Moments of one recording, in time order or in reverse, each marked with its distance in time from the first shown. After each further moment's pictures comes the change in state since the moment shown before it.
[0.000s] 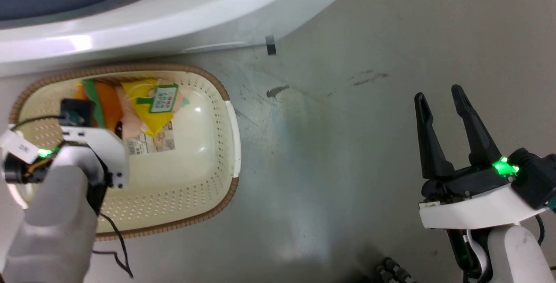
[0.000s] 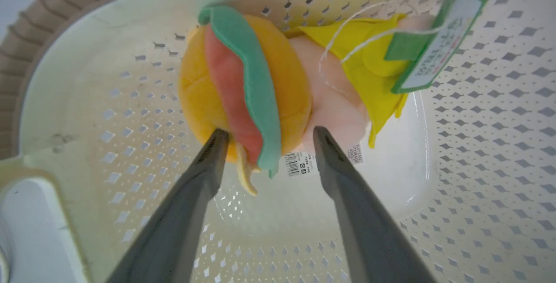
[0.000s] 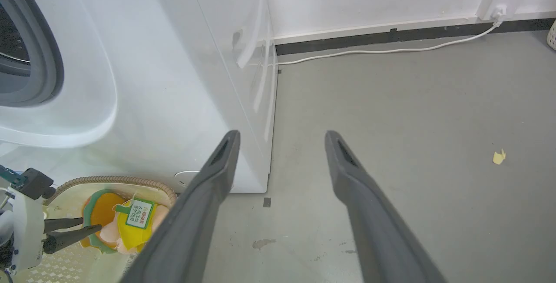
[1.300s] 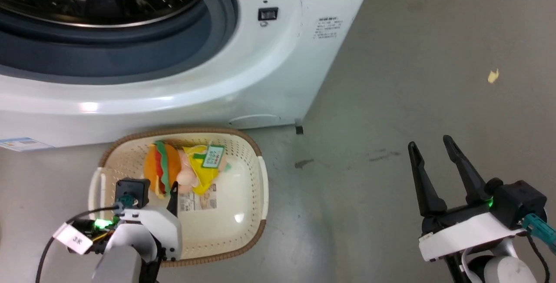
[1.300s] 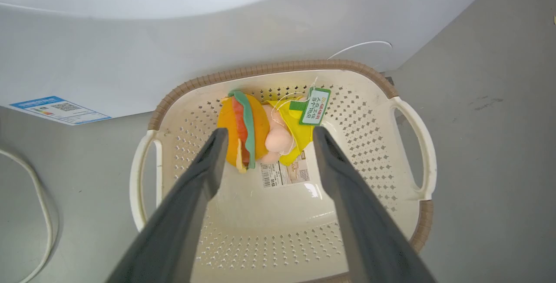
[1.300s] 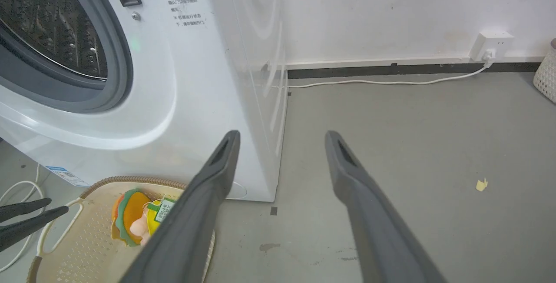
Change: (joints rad) left arm 0.432 -0.166 0.098 -0.416 0.075 0.012 -0.050; right arm 0.118 0.000 -0.039 0.067 -0.102 0.000 0.077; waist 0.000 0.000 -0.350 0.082
